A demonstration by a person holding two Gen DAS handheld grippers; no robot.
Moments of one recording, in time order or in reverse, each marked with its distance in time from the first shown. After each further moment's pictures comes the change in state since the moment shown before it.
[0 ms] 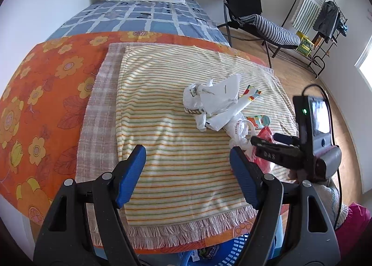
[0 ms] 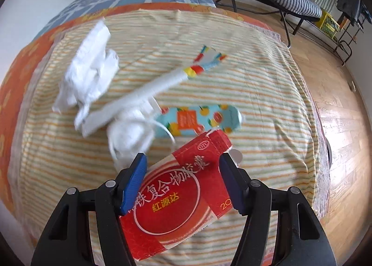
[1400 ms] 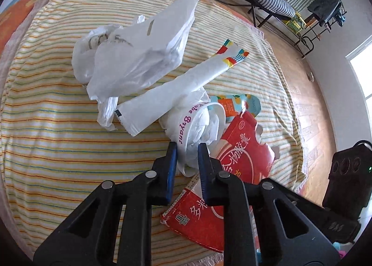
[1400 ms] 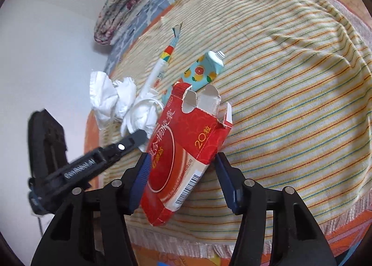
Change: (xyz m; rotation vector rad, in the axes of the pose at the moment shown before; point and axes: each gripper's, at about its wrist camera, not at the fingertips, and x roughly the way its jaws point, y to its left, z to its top) left arm 0.163 -0.083 0.005 -0.031 0.242 -0.158; right arm 0.021 -0.096 -0.066 0.486 -0.033 0.693
